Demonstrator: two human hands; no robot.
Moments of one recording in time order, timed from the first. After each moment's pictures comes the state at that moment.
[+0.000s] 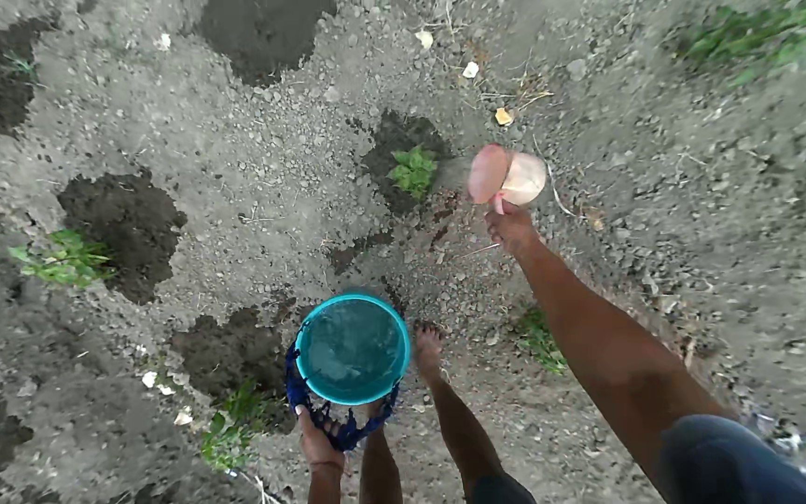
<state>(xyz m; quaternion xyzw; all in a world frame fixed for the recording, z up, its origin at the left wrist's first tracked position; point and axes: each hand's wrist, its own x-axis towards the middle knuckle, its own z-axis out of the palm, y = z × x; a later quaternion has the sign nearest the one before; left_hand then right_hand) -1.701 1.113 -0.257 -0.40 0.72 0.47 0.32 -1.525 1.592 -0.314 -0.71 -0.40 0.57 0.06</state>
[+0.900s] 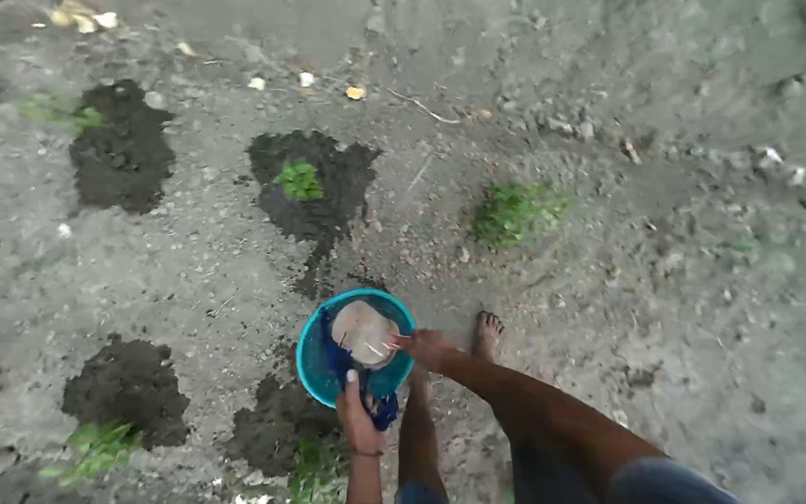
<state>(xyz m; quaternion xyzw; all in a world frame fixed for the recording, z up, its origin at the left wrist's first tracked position) -1.662 1.167 -0.154 0.03 0.73 0.37 0.57 -1.495 1.207 -0.254 -0.46 -0.64 0.56 -0.27</state>
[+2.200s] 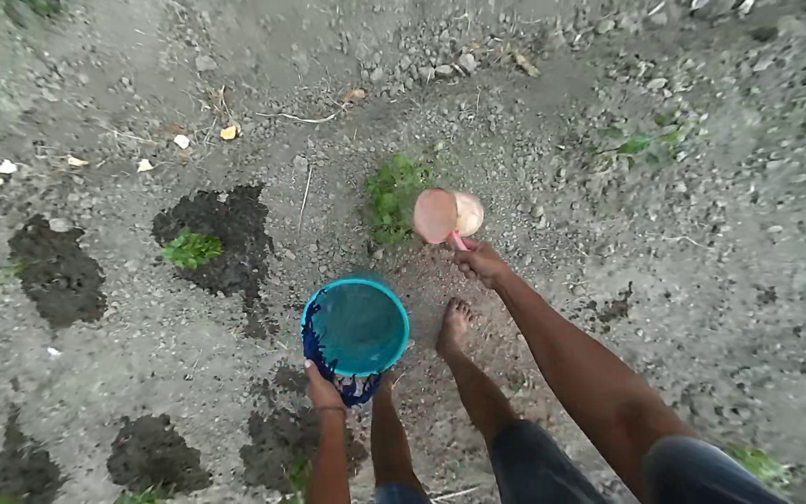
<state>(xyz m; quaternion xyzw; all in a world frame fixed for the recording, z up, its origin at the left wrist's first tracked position) -1.453 1.148 -0.238 0.20 0.86 0.17 0.43 -1.059 1.165 -0.294 -0.69 -0.03 0.65 0.32</state>
